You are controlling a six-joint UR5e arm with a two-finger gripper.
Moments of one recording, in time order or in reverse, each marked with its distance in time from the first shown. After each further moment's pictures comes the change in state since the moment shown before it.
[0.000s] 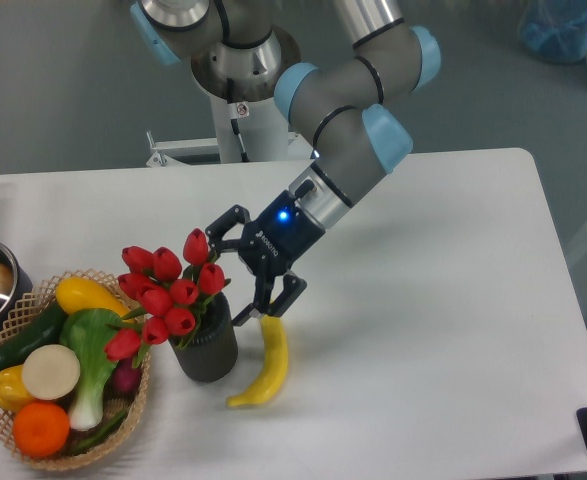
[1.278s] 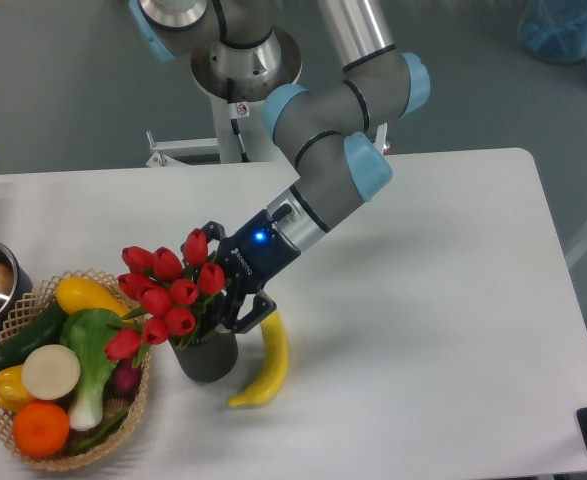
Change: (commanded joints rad) arm -0.035 -0.023 0.014 0.000 -0.040 -0.049
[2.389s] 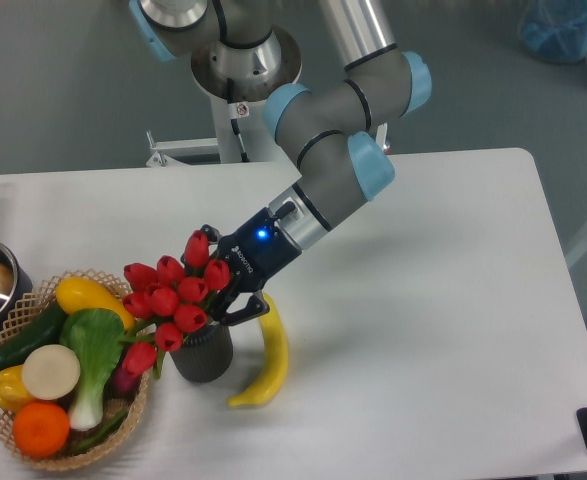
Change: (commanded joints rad) arm 0.017 0.006 -0.005 -0.002 -0.078 -0.011
